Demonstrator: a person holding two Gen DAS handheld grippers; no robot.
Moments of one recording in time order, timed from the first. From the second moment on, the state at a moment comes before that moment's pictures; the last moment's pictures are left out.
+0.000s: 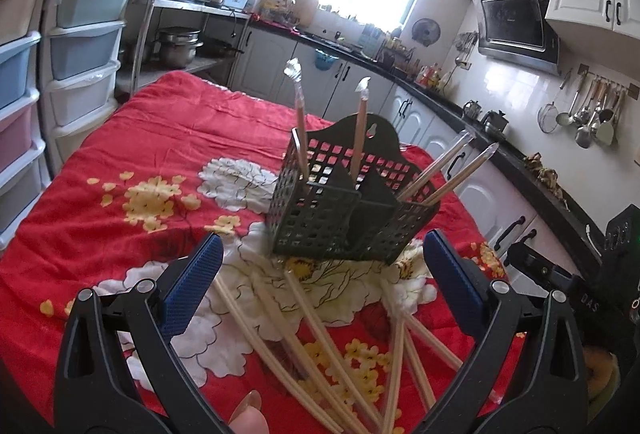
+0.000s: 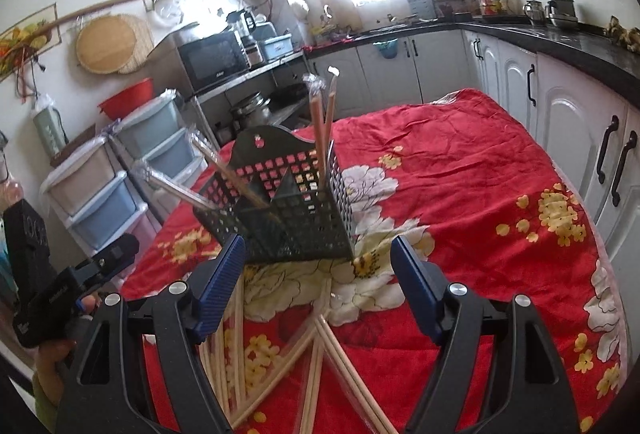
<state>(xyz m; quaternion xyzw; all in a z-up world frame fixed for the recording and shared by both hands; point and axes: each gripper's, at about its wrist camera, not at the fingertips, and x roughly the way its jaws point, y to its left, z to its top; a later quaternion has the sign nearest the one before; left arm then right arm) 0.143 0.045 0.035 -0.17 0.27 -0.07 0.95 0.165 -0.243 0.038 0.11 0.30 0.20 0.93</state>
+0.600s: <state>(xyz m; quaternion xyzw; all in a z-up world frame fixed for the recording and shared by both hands) 0.151 0.063 -0.006 -0.17 0.33 -0.05 0.93 0.158 -0.206 0.003 0.05 0.36 0.24 0.90</state>
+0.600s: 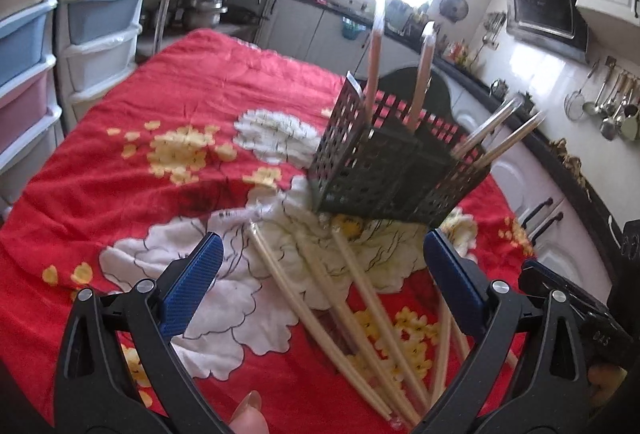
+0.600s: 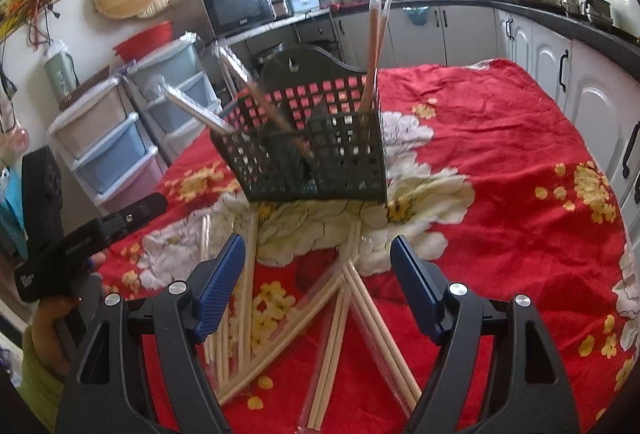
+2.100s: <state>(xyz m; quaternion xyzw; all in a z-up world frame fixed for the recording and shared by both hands) 0.207 0.098 -0.068 -0.28 0.40 -0.04 0.87 0.191 -0.209 -0.063 -0.02 0.46 0.20 0.87</state>
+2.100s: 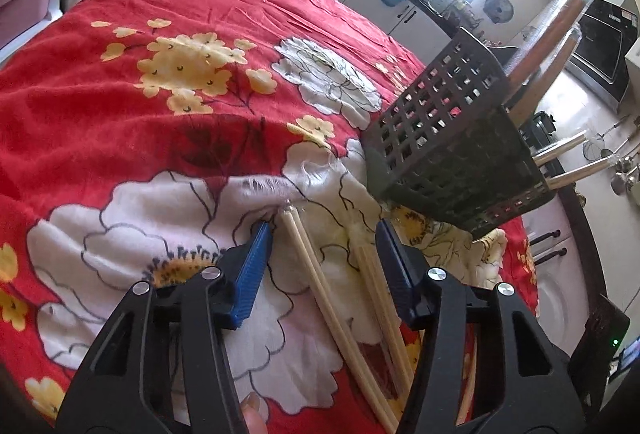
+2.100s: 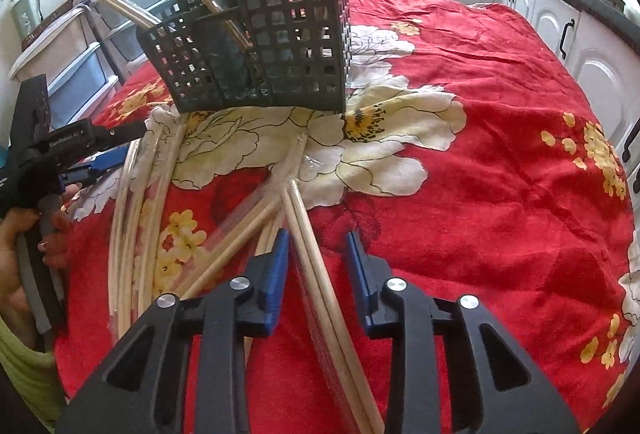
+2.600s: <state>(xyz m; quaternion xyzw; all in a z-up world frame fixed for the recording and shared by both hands) 0.210 0.115 -0.077 -0.28 0.40 -0.02 0.87 0.192 -0.222 -0.046 0.00 0.42 0.20 0.89</state>
